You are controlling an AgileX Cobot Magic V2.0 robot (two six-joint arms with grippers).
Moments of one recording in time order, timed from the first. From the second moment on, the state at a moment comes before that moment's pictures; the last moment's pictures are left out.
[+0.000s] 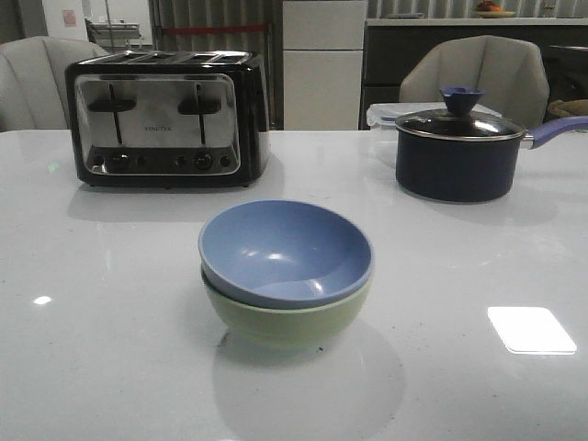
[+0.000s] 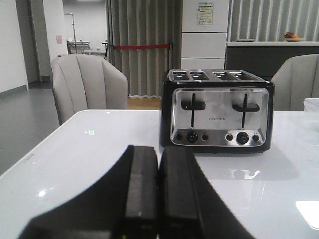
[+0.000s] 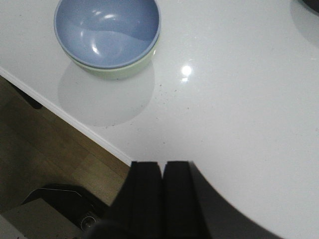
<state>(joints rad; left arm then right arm) -0.02 0.00 0.00 0.01 0.00 0.00 0.48 0.64 -0.60 0.10 0.77 -0.08</state>
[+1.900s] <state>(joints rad) -0.02 0.00 0.00 0.01 0.00 0.00 0.00 -0.01 0.03 0.10 0.08 -0.08</state>
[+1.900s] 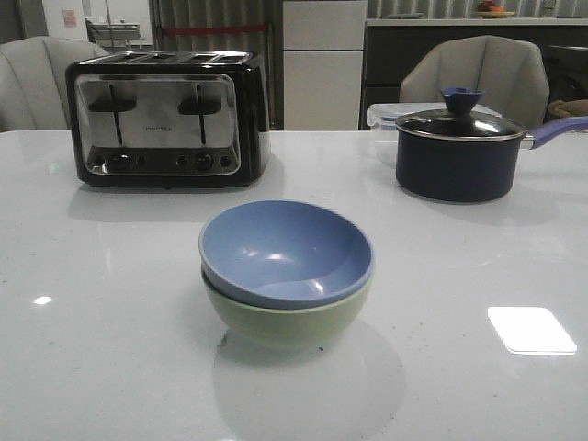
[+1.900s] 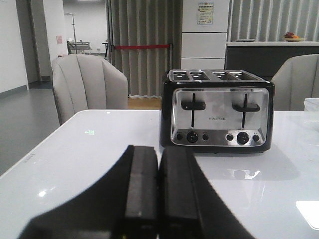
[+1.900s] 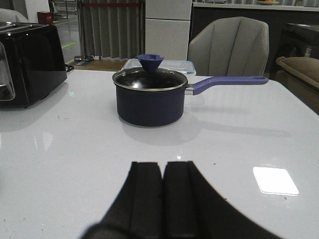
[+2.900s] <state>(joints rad) -0.02 0.00 0.00 0.01 0.00 0.00 0.00 -0.01 0.03 0.01 -0.05 -0.01</state>
